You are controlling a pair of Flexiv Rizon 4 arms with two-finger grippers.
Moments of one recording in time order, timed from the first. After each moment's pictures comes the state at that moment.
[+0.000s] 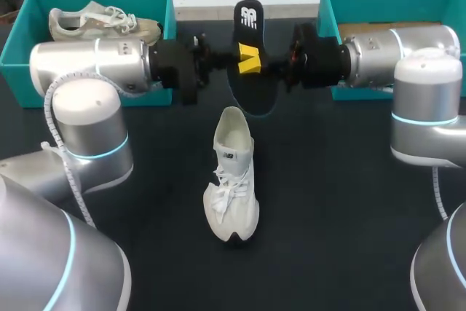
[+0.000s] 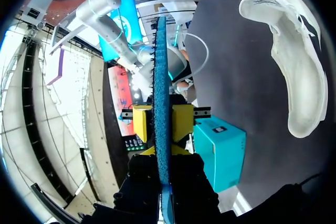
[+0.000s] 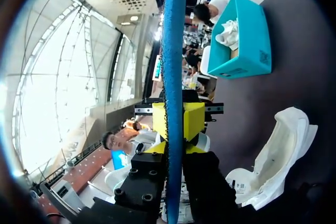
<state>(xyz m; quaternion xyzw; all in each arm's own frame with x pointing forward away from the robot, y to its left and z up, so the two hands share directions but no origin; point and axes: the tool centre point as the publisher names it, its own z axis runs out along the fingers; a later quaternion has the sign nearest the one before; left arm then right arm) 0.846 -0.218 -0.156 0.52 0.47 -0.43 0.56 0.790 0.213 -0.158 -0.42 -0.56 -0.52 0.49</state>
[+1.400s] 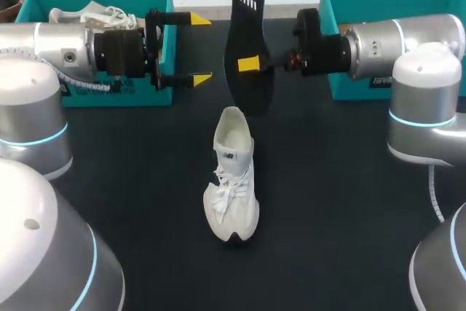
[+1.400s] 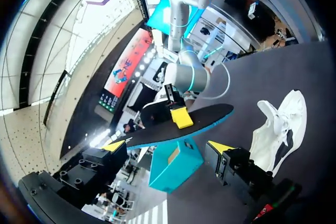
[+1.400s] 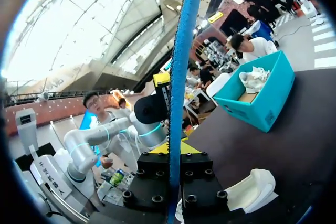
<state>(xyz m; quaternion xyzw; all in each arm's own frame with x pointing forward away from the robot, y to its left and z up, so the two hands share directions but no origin) 0.836 -0.134 -0.140 0.32 0.67 -0.57 0.37 0.804 0.215 -0.162 -0.26 -0.67 -0.63 0.29</state>
